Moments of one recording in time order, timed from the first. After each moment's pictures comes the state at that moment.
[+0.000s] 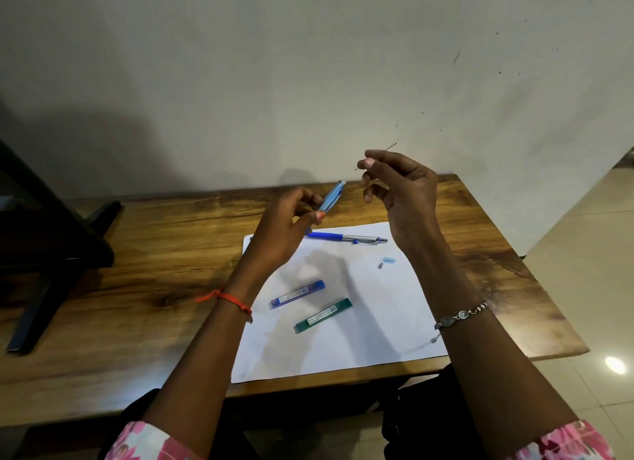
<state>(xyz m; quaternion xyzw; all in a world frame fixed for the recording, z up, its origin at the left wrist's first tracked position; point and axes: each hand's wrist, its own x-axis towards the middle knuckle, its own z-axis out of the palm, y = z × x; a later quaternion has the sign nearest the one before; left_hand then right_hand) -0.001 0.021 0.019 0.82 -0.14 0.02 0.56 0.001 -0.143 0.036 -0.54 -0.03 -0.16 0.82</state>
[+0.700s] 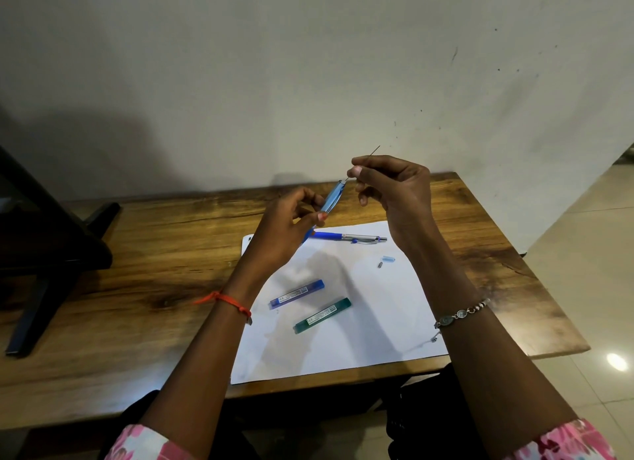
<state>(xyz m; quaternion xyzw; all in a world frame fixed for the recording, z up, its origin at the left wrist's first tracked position) -0.005 0.021 0.023 0.81 -0.14 0.00 0.56 0.001 -0.142 0.034 -0.62 -0.06 -0.15 0.77</state>
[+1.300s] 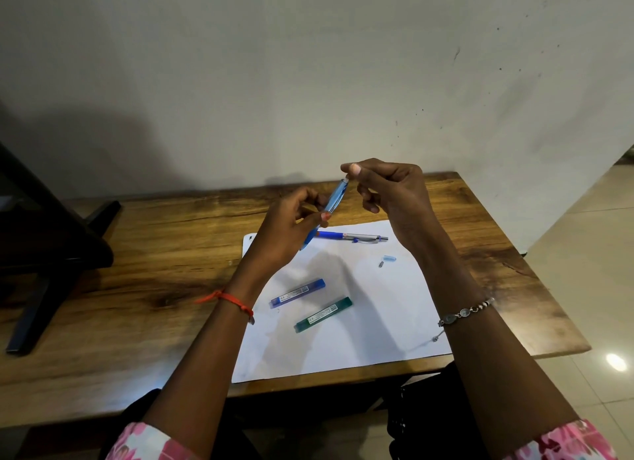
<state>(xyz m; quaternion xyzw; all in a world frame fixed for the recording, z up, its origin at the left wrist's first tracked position) -0.007 0.020 0.022 0.81 -0.14 -0.01 0.57 -0.001 -0.145 0.037 -0.66 -0.07 -0.09 0.74</state>
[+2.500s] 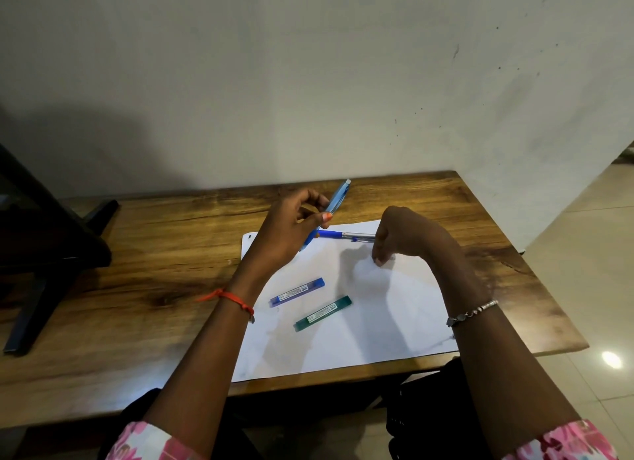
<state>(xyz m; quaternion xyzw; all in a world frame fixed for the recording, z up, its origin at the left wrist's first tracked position) -0.008 0.019 0.020 0.81 -0.15 -0.02 0.56 0.000 -0.173 0.013 -0.96 0.00 0.18 0.22</state>
